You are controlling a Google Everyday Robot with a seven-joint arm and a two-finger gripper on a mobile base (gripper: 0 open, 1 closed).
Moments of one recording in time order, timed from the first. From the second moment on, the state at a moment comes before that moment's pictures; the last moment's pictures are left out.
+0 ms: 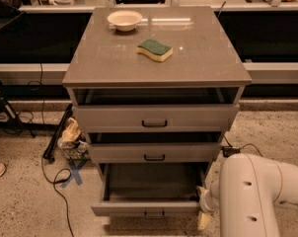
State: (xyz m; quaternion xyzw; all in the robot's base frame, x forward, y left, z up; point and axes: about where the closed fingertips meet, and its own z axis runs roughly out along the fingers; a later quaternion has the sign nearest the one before) arm 0.515 -0.250 0.145 -0.66 0.74 0.06 0.14
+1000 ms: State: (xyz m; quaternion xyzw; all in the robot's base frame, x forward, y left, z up) arm 0.470 -0.220 0.151 -0.72 0.67 0.11 0.14
